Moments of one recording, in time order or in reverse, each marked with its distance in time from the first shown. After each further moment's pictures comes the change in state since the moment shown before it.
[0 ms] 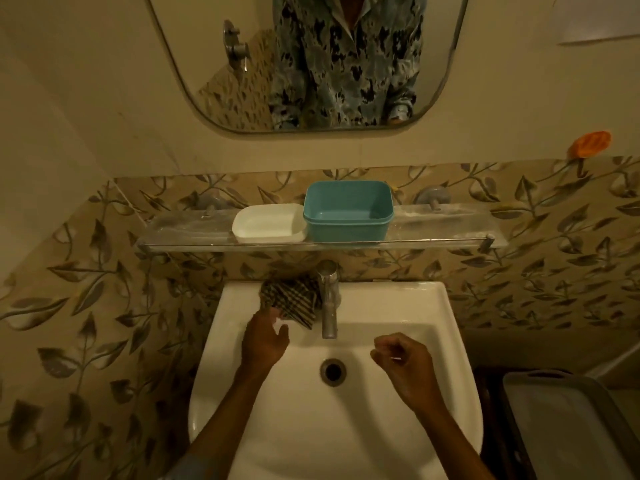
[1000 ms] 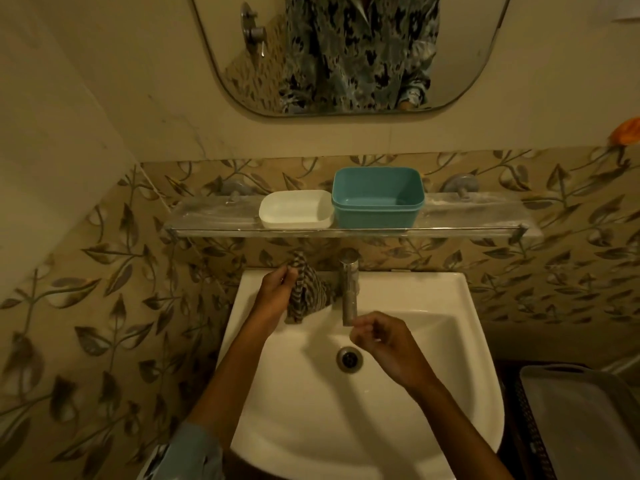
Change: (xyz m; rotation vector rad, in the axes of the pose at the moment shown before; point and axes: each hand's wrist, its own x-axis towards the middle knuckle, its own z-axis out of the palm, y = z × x) left_hand 0.031 0.028 -0.046 -0.736 -0.160 -0.091; right_hand -0.003 -0.045 0.042 0.035 -0.319 -0.021
